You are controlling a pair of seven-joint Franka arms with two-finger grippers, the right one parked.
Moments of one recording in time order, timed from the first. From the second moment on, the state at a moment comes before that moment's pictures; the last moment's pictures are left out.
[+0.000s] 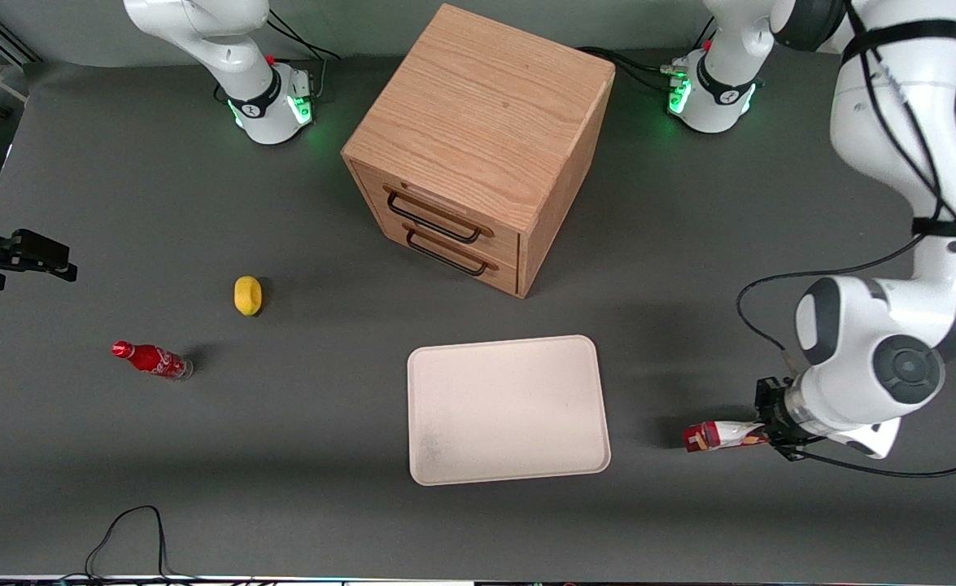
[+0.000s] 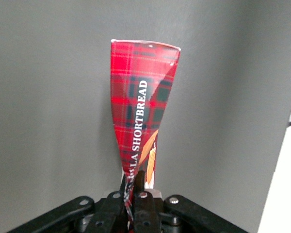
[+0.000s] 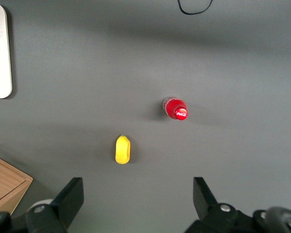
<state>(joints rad) -0.09 0.66 -0.01 -1.32 0.02 2.06 -1.86</state>
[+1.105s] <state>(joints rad) -0.18 0.49 -0.04 -1.00 0.02 1.51 -1.64</state>
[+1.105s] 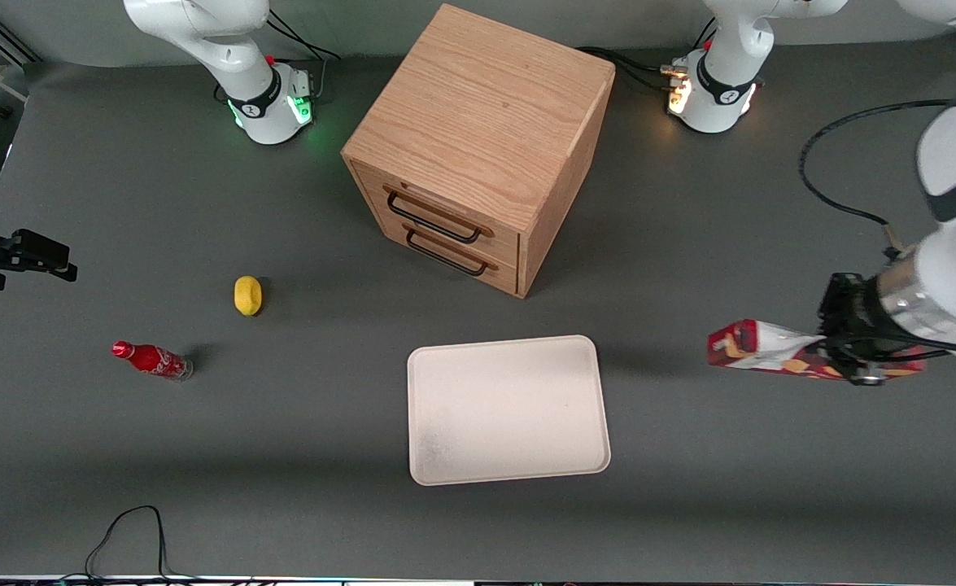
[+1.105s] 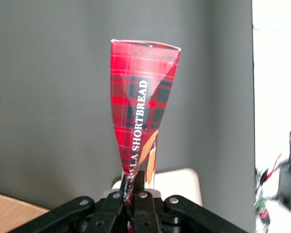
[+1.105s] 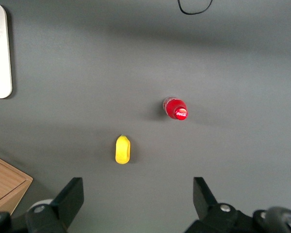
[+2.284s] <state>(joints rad) -0.45 0.53 -0.08 -1.08 -0.03 1.59 -0.76</state>
